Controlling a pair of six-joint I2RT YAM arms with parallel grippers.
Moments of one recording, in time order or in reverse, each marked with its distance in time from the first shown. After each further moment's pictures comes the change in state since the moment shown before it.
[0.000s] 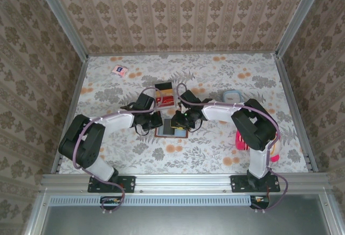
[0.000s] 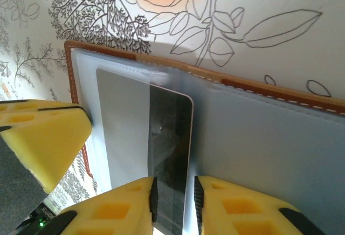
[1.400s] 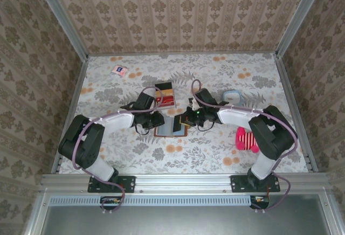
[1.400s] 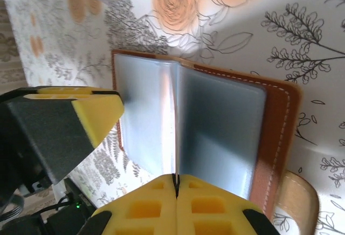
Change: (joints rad) left arm 0.000 -0.017 0.015 -0.004 -0.003 0.004; right arm -0.106 -0.219 -0.212 0.174 -0.081 0.001
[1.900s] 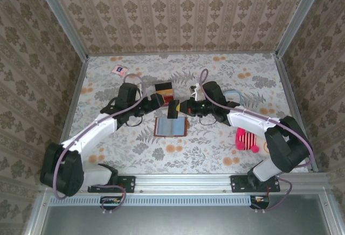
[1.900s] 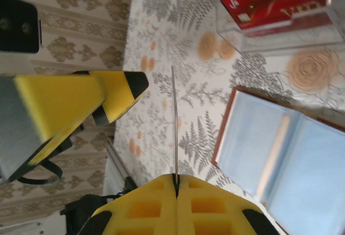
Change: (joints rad) left arm 0.109 -0.326 0.005 0.074 0.098 -0.056; right arm -0.037 -0.155 -0.039 0.242 -0.107 0.031
